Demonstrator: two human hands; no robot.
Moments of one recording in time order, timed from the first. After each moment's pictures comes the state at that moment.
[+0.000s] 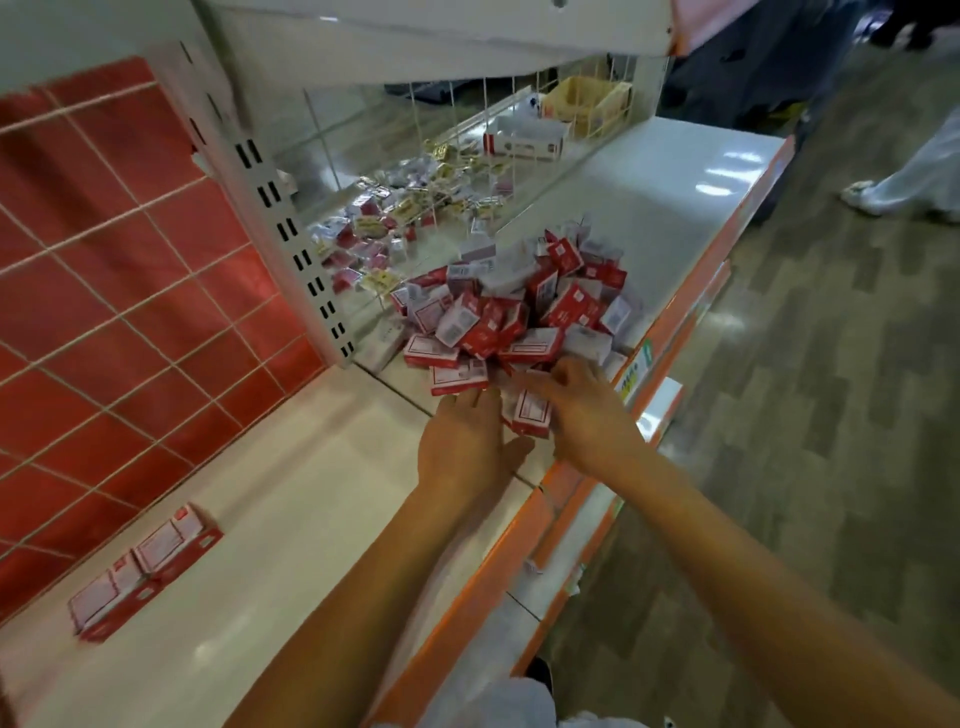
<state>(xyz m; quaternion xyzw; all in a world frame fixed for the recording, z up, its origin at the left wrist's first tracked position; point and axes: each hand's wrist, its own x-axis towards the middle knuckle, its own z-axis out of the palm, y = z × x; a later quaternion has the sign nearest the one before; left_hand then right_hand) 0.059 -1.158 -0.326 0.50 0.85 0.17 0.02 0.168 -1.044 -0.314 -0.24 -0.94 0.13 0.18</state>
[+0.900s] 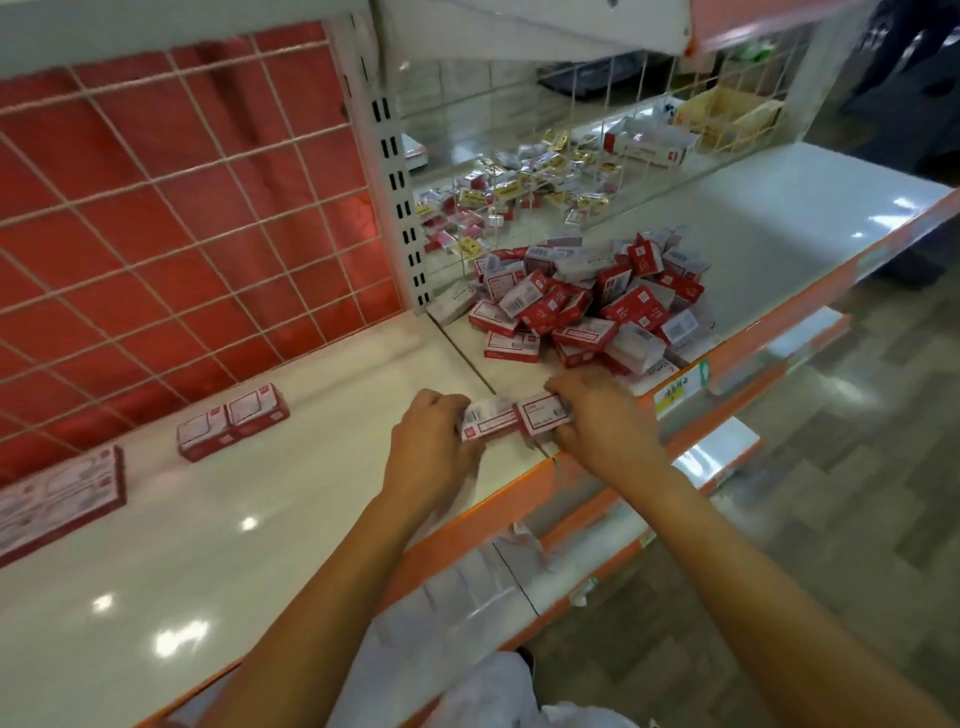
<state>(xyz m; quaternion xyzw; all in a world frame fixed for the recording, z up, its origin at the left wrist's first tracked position) 0.095 -1.229 -0.303 0.27 0.93 0.25 0.05 0.177 -1.054 -0.306 -0.17 -0.97 0.16 0.09</state>
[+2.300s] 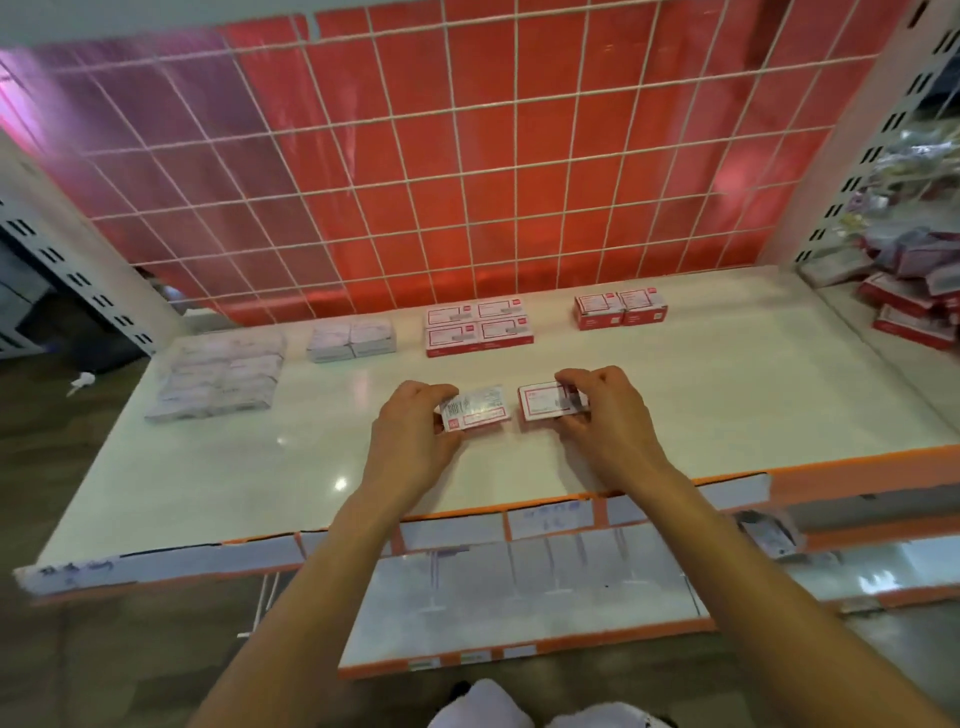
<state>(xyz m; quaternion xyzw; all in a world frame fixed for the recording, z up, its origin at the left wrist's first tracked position) 0.109 -1.639 -0.304 0.05 0.96 0.26 -0.02 0.118 -1.423 -0.311 -0.01 -0.94 0.33 0.02</state>
